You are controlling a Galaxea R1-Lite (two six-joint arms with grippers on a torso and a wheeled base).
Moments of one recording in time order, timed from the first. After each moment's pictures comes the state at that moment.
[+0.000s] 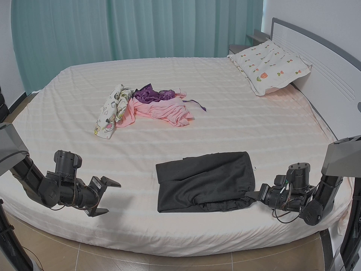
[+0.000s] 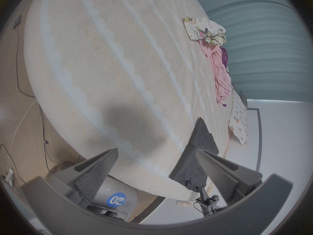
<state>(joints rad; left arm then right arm) -0.09 1.96 -0.60 -0.49 -0.38 -1.09 0.27 2.21 -0.42 -1.23 0.34 0.73</state>
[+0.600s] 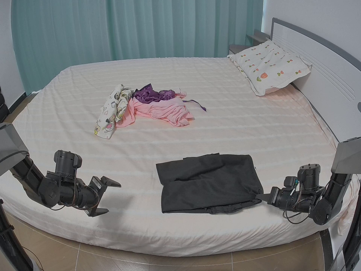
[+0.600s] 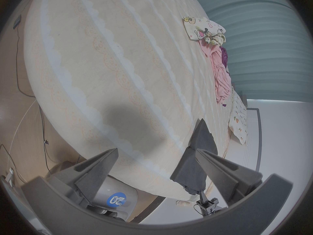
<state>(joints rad) -0.09 1.96 -0.60 -0.49 -0.38 -1.09 0.18 2.16 -0.34 -1.22 0.38 0.60</state>
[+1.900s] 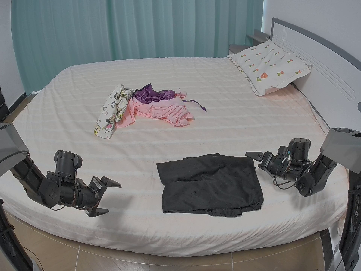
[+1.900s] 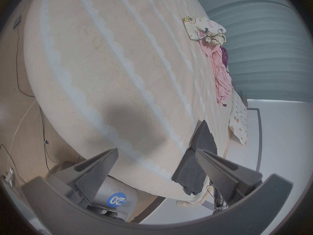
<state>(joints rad) -0.10 1.97 -0.60 -0.50 -0.38 -1.09 0.11 2.31 -0.83 -1.11 0.39 0.69</state>
